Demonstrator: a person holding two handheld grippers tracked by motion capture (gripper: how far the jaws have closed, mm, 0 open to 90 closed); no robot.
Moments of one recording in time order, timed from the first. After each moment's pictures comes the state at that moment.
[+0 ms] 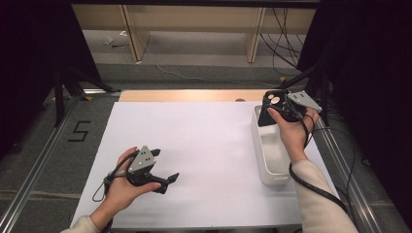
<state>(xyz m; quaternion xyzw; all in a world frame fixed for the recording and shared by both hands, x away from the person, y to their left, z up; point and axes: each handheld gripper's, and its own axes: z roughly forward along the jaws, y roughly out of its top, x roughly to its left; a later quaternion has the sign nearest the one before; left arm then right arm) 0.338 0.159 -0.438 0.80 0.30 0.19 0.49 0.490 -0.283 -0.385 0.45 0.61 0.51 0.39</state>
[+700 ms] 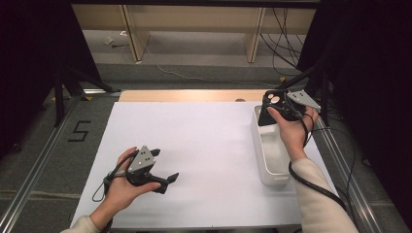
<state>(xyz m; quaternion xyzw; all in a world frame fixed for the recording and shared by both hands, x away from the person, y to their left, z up) 0.339 0.160 -0.438 0.80 0.30 0.19 0.48 0.496 -0.284 -0.388 0.46 0.62 0.51 0.39</state>
